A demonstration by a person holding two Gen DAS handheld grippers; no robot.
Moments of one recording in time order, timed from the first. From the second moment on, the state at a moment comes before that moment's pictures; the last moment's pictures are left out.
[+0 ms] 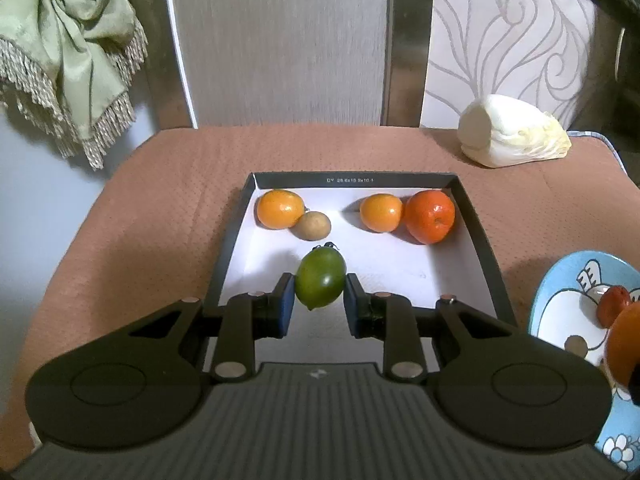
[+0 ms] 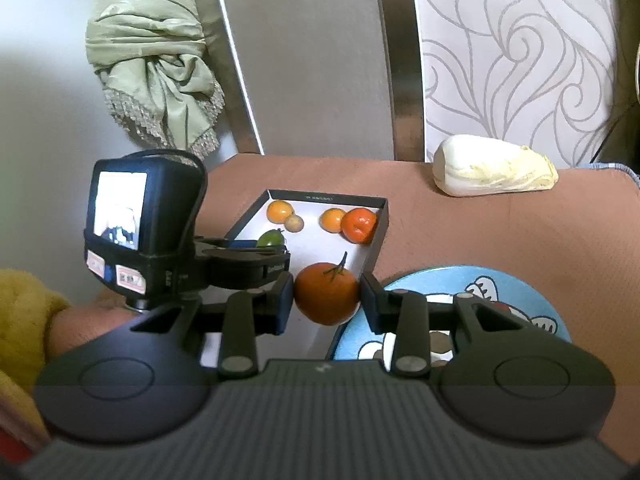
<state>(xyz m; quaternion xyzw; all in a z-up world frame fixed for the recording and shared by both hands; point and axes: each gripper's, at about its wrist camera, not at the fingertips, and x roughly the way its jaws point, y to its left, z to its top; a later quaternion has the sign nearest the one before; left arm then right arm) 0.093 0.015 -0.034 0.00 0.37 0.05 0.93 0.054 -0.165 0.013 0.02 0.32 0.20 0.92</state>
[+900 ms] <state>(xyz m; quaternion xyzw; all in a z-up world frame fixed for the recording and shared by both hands) 0.062 -0.012 -0.005 0.02 0.35 0.00 0.94 0.018 -0.186 0.020 0.04 0.29 0.15 0.95</state>
